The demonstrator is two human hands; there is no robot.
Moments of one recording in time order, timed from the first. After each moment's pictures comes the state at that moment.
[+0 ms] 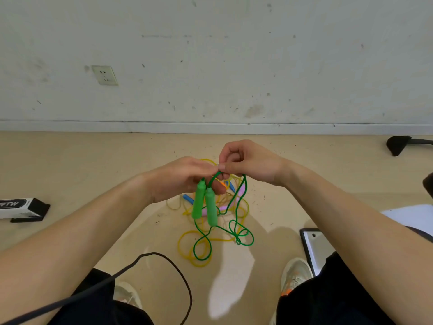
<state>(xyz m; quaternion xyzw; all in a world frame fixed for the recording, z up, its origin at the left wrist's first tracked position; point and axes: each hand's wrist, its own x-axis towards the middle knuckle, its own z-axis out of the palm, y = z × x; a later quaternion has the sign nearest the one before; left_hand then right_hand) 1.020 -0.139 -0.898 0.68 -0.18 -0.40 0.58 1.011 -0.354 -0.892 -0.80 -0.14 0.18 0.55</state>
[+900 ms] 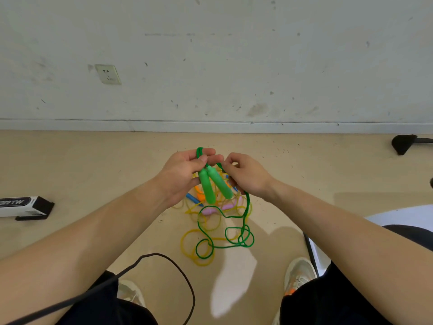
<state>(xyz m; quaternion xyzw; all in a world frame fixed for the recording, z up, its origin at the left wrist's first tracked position) 1.016 -0.152 -0.917 0.62 -0.01 -0.22 0.75 1.002 -0.327 -0.929 -0.87 0.01 0.10 0.48</state>
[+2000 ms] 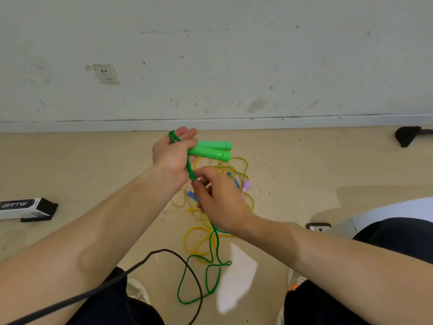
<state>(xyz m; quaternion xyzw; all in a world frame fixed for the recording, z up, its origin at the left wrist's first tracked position) 1.035 -0.166 -0.898 0.56 0.19 -0.03 0.81 0.949 -0.264 -0.939 -0.84 -0.09 -0.03 0.54</state>
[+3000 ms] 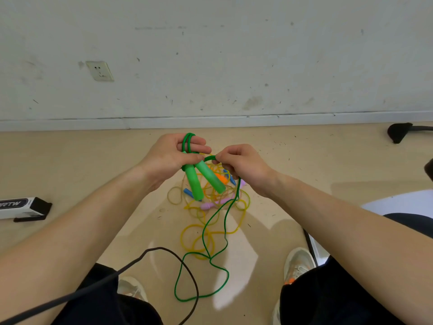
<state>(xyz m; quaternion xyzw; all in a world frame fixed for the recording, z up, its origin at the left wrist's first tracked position) 1.025 -0.140 -0.895 0.77 -0.06 -0.17 0.61 0.994 -0.326 -0.920 -0.76 0.04 0.10 0.64</state>
